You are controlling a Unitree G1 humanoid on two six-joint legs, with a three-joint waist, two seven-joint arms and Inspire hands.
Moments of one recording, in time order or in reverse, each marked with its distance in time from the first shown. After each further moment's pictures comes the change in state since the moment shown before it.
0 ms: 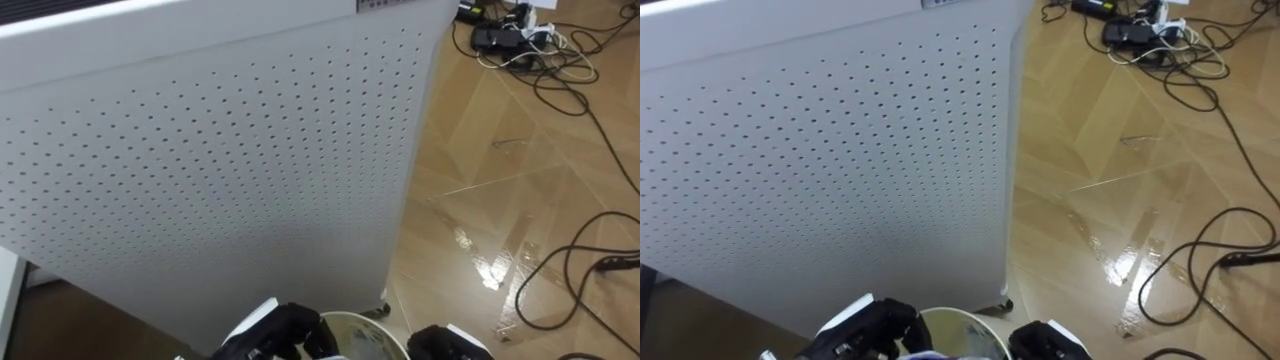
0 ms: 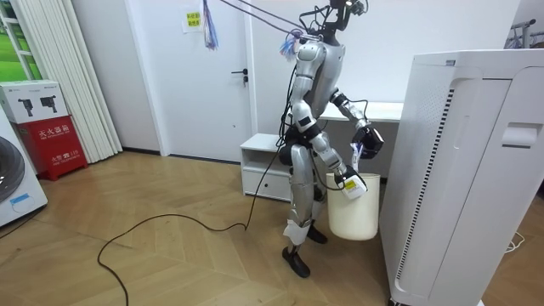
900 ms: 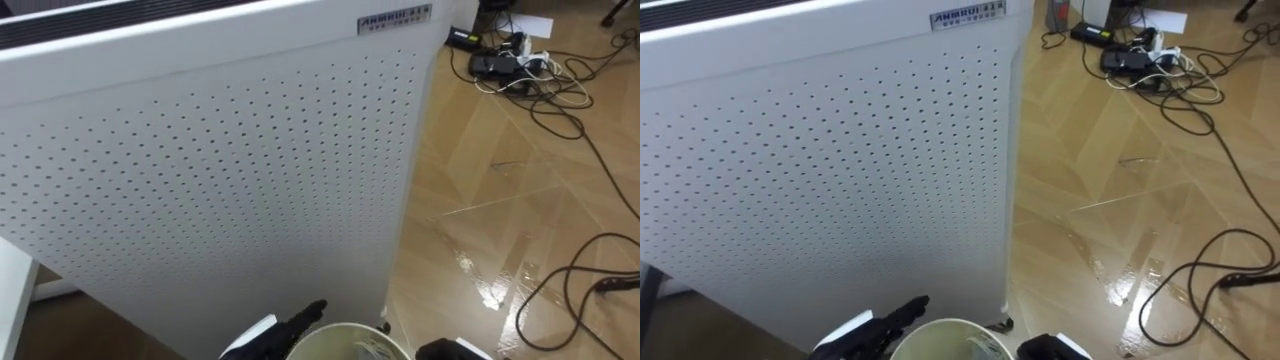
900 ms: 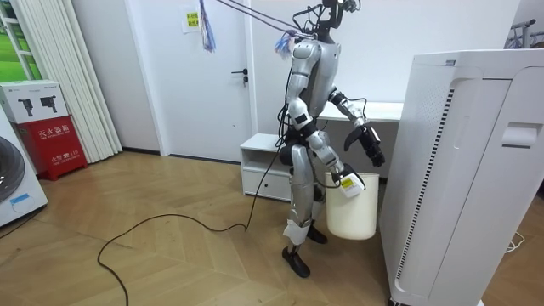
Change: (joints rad) left arm 0.014 0.010 0.008 0.016 0.039 0.036 -0.085; right arm 0.034 -0.013 0.008 0.008 0.044 0.000 -0.004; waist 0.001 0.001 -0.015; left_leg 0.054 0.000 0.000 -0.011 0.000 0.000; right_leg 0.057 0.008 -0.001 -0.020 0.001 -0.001
